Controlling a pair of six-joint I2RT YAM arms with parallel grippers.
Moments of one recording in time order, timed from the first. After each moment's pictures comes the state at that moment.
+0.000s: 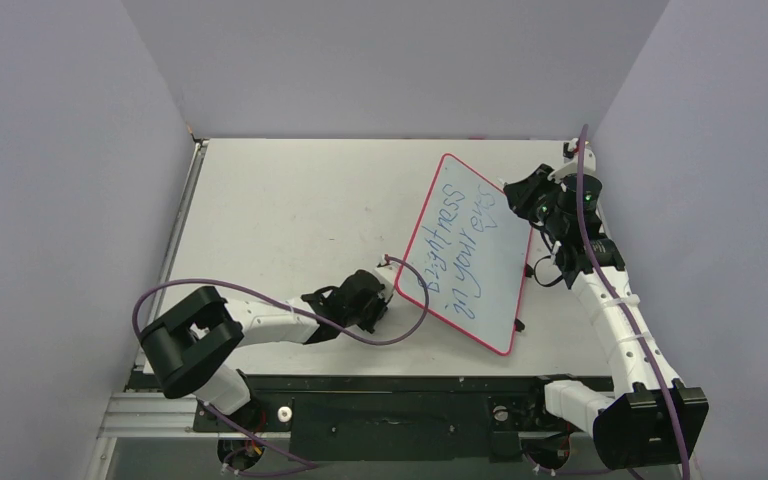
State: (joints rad) left arm -0.96 1.53 0.63 0.13 -0.12 -0.17; right arm 0.07 1.10 0.98 -0.18 -0.14 0.48
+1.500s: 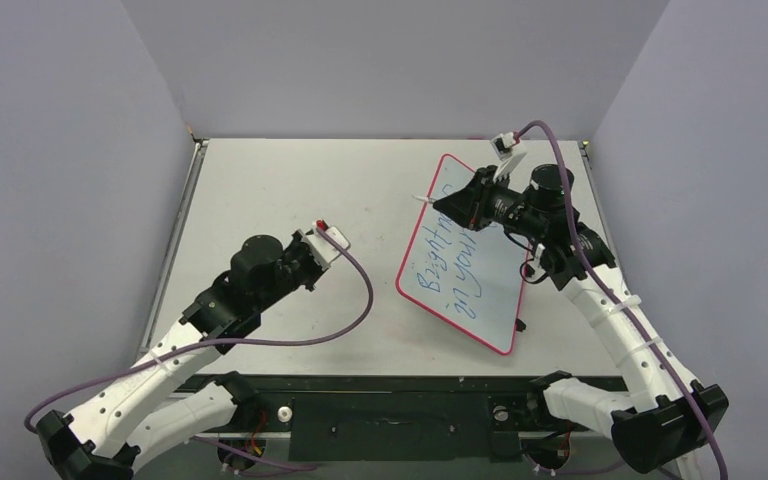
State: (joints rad) left arm -0.77 0.85 0.82 -0.30 -0.08 0.33; right arm 0.35 1.11 1.15 -0.26 -0.52 0.42
